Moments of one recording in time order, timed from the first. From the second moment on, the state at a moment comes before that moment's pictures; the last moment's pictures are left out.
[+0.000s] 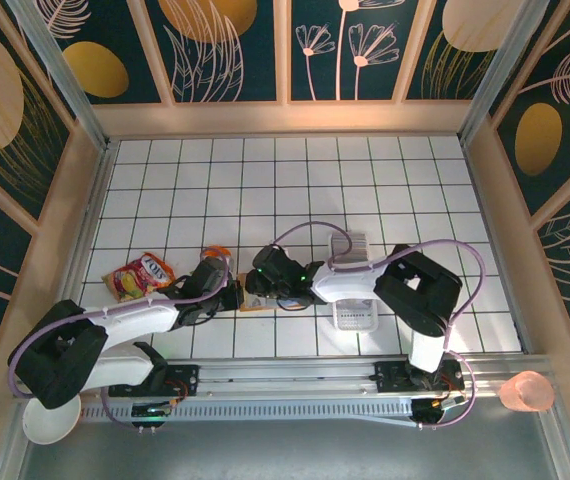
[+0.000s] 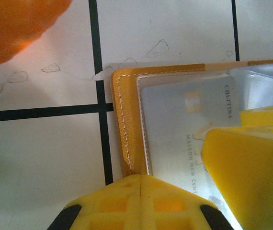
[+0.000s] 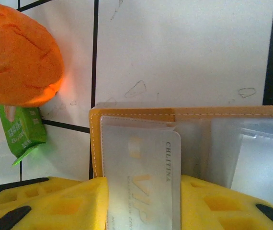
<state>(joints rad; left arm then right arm) -0.69 1.26 0.35 -0.01 0.10 -0.76 1.08 1.82 0.95 -0.01 0.04 1.05</state>
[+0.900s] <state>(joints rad) -0.70 1.17 0.37 -0.11 0.08 -0.76 1.12 1.69 0.94 -0.29 0.24 1.16</state>
